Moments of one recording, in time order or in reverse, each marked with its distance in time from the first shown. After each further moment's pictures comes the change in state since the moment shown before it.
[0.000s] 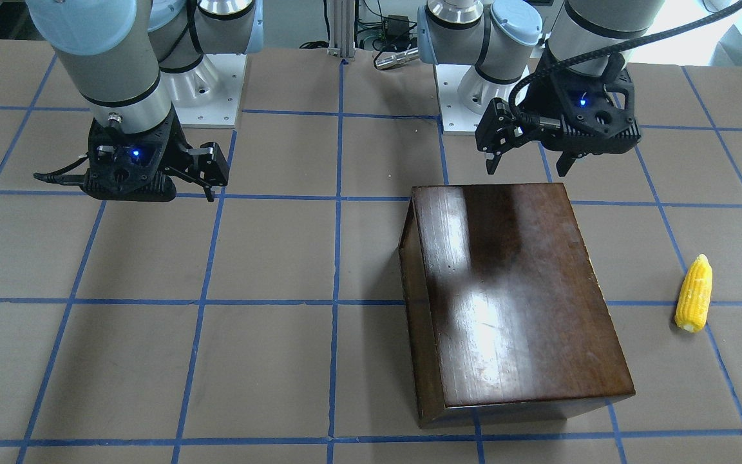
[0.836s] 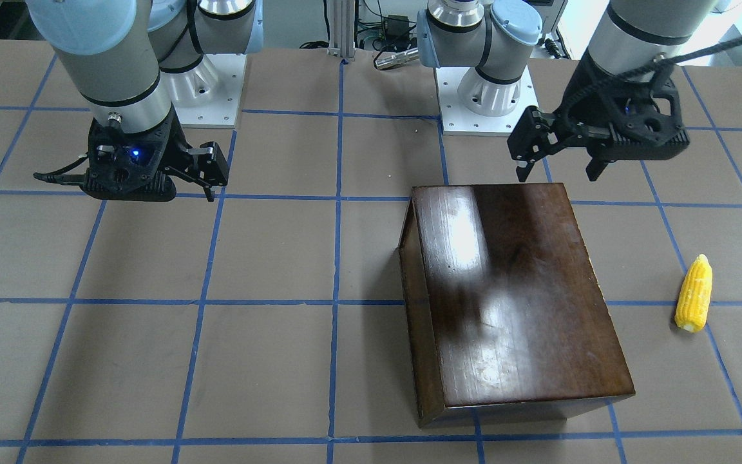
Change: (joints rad) left arm 0.111 -0.009 0.012 -0.007 -0.007 0.041; right arm 0.000 0.000 0.000 0.000 0.000 0.000
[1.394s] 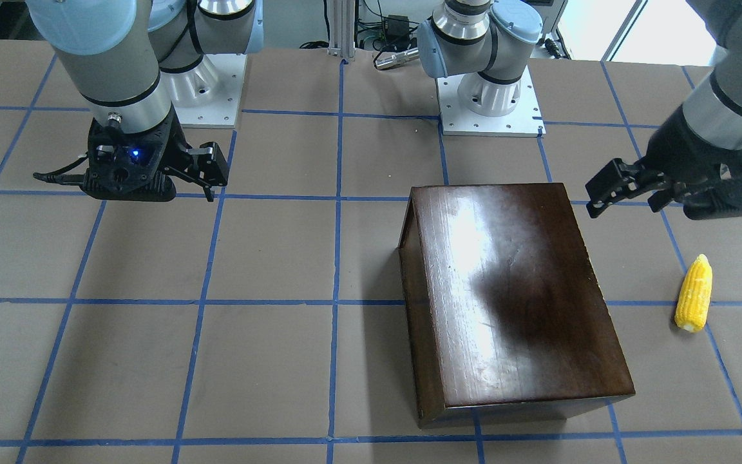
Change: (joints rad) left arm 0.211 -0.112 -0.007 0.013 -0.007 0.132; right arm 0.000 0.000 0.000 -0.001 -0.001 0.000
